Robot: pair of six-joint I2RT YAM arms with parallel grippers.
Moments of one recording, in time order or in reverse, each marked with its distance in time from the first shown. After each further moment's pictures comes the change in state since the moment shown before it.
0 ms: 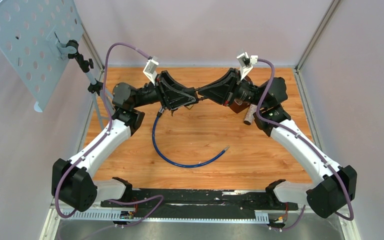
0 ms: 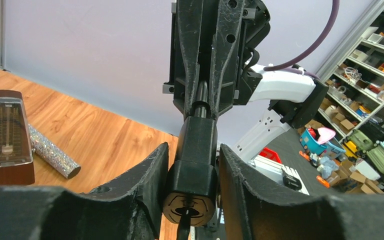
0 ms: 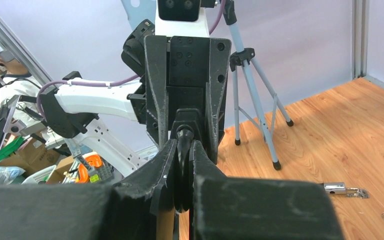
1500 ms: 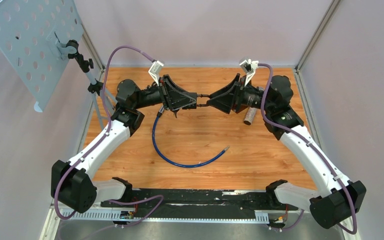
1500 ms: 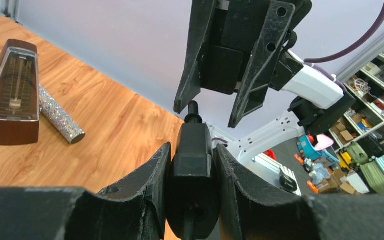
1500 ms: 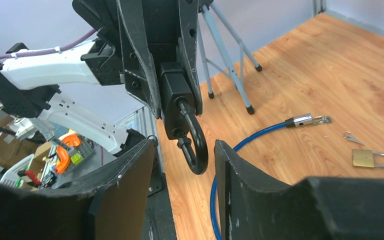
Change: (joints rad) left arm 0.008 -0.014 -0.002 -0.228 -0.035 0.072; right arm -0.071 -0.107 0.002 -0.441 0.014 -0.213
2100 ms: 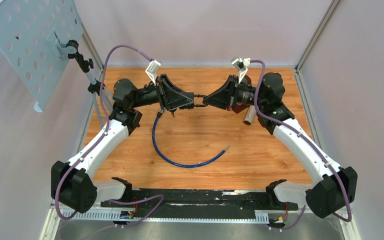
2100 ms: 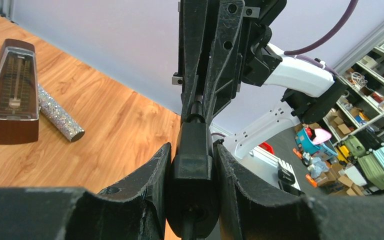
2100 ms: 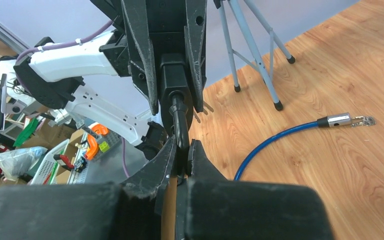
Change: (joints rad) left arm 0.018 0.000 0.000 0.016 0.056 -0.015; right arm 0.012 0.103 0.000 0.126 -0.137 0.103
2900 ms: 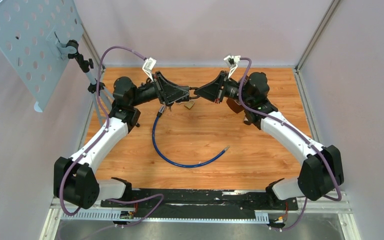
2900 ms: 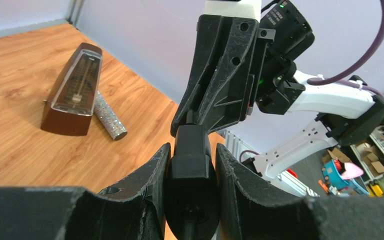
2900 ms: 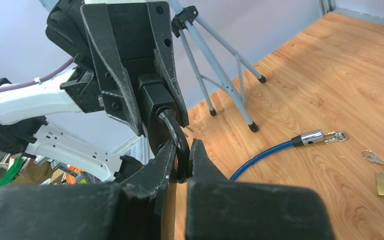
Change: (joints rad) left arm 0.058 0.039 -0.018 -0.016 -0.084 0.050; right arm 0.061 0.171 -0.017 0.241 0.174 0.079
